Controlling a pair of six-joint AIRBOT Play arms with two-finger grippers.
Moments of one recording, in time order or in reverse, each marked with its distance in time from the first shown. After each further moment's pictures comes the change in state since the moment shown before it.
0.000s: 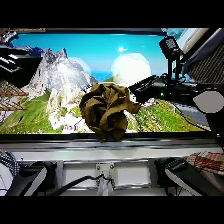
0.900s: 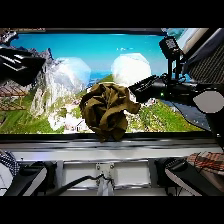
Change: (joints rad) left arm 0.000 -0.046 -0.002 0.000 -0.024 -0.005; right arm 0.000 0.000 0.000 0.000 0.000 0.000
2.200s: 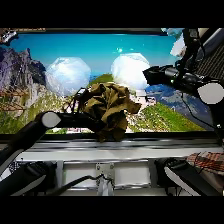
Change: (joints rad) left arm -0.575 -0.226 -0.605 -0.177 0.304 -0.129; right arm -0.170 -0.037 -0.014 -0.081 -0.105 0.133
